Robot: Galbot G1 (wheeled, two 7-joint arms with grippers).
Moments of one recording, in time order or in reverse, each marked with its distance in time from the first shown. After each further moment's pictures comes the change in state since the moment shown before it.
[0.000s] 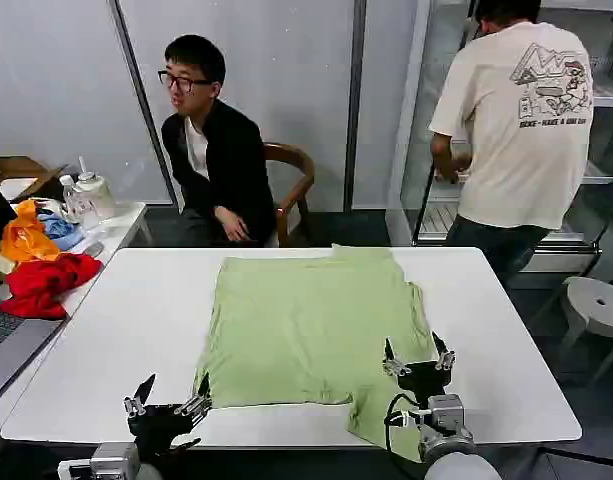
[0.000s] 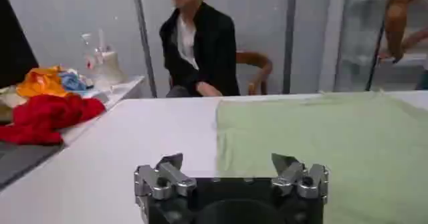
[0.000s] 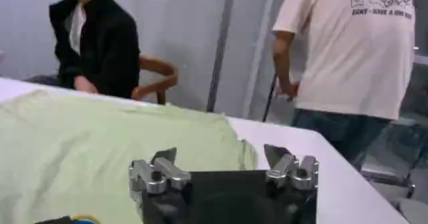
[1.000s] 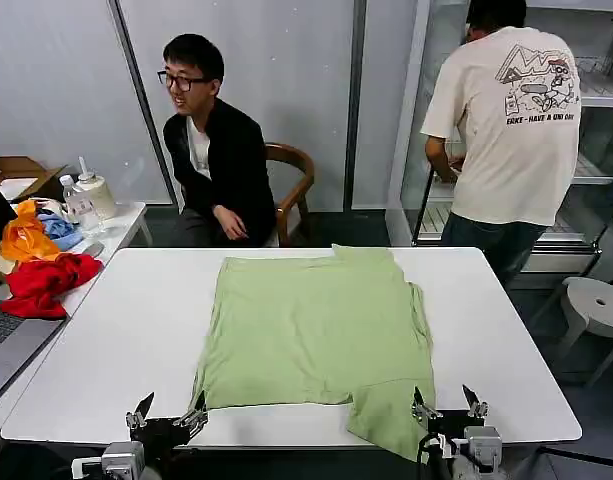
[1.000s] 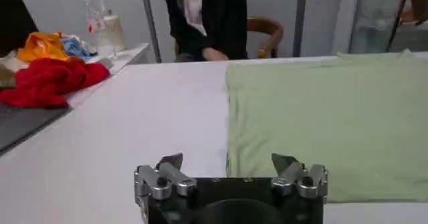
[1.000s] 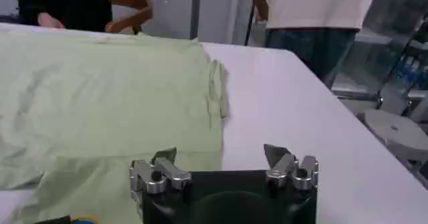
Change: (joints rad) left arm -0.044 0.032 -0.003 0.143 -0.080 -0.002 -0.021; right arm -0.231 0.044 0.113 0.044 0.121 -0.039 0.040
